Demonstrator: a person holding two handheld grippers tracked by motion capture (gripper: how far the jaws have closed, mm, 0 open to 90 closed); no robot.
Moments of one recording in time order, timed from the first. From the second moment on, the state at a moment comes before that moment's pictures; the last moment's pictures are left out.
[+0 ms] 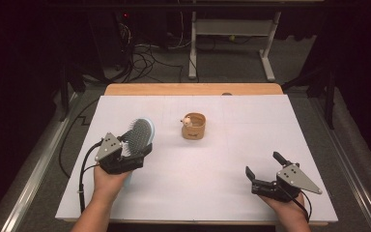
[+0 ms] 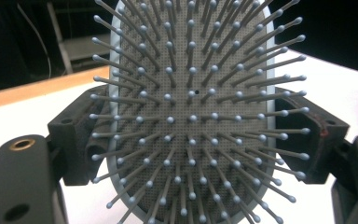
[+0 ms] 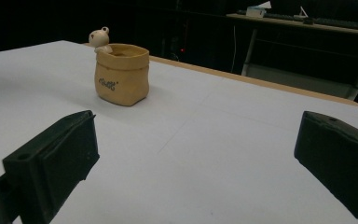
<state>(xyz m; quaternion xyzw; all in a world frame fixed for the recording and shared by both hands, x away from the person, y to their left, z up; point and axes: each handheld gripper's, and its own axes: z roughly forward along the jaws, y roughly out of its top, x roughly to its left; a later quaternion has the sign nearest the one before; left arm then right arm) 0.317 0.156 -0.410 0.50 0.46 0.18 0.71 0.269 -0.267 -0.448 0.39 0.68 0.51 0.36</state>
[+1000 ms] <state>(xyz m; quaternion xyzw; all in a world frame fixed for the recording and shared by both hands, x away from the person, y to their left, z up) 0.307 0.113 -0.390 0.51 0.41 0.16 0.74 0.270 -0.266 -0.448 0.39 0.68 0.51 0.36</state>
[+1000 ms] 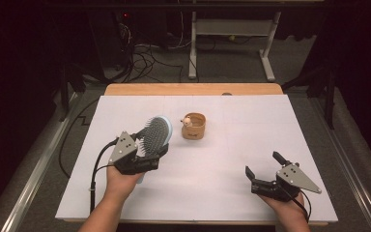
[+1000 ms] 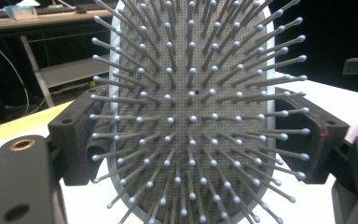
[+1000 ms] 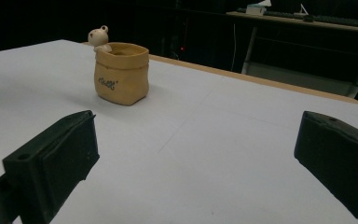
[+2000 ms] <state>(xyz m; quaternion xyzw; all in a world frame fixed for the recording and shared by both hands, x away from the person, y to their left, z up) 0.303 0.067 -0.393 0.53 0.37 0.13 0.75 0.274 -0.253 -0.448 0.39 0.69 0.50 0.36</state>
